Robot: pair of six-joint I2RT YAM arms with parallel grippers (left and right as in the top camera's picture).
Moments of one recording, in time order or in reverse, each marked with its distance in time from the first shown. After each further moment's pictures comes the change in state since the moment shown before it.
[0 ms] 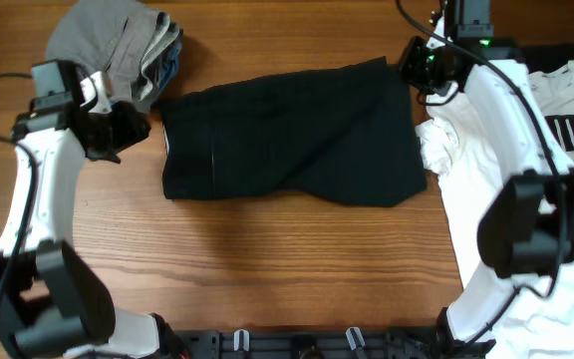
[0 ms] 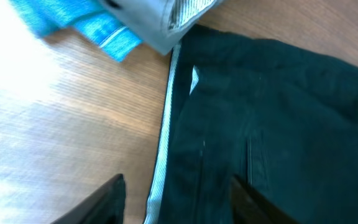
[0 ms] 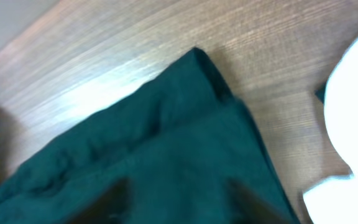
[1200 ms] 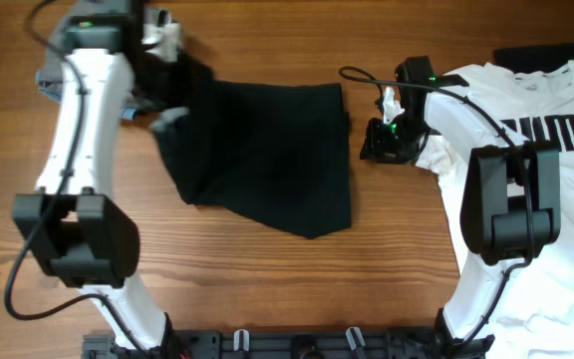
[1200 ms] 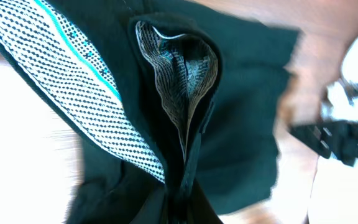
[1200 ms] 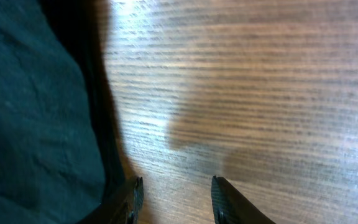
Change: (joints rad) left arm -0.305 0.304 0.624 -0.489 0.111 0.031; right arm 0.082 0.068 -0.258 -0.196 -0.113 -0.275
